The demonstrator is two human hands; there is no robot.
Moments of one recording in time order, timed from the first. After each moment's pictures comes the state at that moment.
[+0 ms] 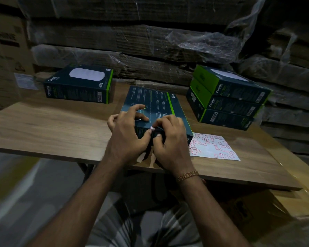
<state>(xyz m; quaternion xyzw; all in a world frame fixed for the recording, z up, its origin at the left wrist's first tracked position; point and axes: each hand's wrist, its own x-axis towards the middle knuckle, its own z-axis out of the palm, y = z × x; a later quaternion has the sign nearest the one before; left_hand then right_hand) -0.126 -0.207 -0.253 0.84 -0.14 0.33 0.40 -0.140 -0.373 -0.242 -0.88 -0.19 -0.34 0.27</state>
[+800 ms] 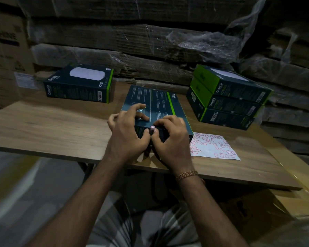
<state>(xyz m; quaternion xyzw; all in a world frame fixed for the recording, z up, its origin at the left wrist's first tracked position) -0.127 -0.207 -0.252 0.84 -0.14 0.33 0.40 -0.133 -0.375 -0.248 -0.86 -0.18 -0.38 0.30</state>
